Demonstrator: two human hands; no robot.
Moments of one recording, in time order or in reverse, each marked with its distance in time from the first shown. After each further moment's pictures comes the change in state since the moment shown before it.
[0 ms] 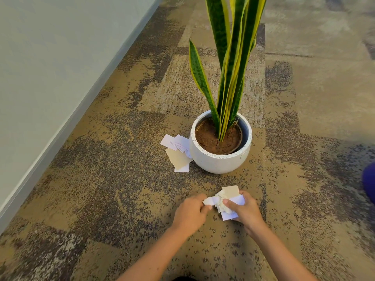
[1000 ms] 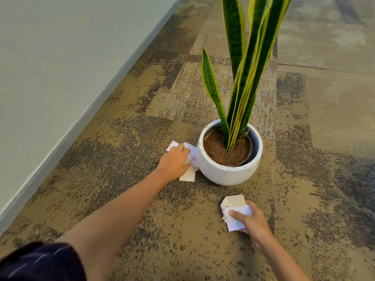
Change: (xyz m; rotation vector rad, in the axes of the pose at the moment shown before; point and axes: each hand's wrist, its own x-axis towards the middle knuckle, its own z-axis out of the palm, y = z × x) left_hand 0.123 -0.045 -0.109 0.510 0.104 0.130; right_hand 0.018 0.001 -0.007 0.031 -0.080 0.016
